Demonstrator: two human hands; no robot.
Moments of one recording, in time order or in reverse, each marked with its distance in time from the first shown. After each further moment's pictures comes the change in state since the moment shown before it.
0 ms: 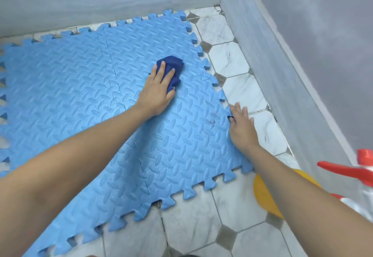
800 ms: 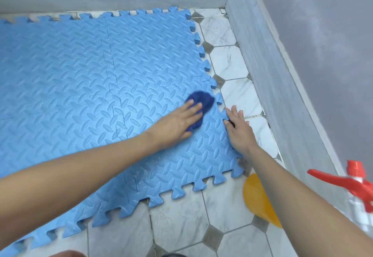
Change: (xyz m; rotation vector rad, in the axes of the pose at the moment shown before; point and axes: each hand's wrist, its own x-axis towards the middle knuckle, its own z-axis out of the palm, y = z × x) left_hand -0.069 0.067 0.011 0.022 -0.104 0.460; right_hand -0.002 0.000 -0.017 0.053 -0.094 -0.022
